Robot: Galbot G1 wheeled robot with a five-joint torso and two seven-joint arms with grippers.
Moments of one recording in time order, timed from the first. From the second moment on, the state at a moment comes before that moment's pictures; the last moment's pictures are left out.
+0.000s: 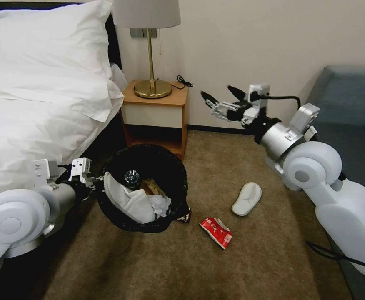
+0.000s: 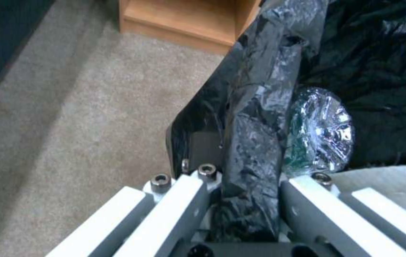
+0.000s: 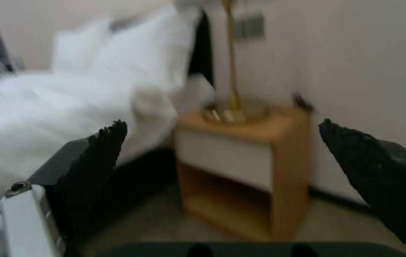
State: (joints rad) left arm 1.18 -0.64 -0.62 -2.32 -1.69 0.74 -0.78; right arm -0.68 0.82 0.15 1.97 1.01 -0.31 0.07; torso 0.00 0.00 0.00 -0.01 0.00
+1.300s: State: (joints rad) left arm 1.16 -0.62 -0.71 -2.34 -1.69 0.74 -0.75; right arm -1.01 0.95 0.06 1.33 0.60 -0.21 -0.18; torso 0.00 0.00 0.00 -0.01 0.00
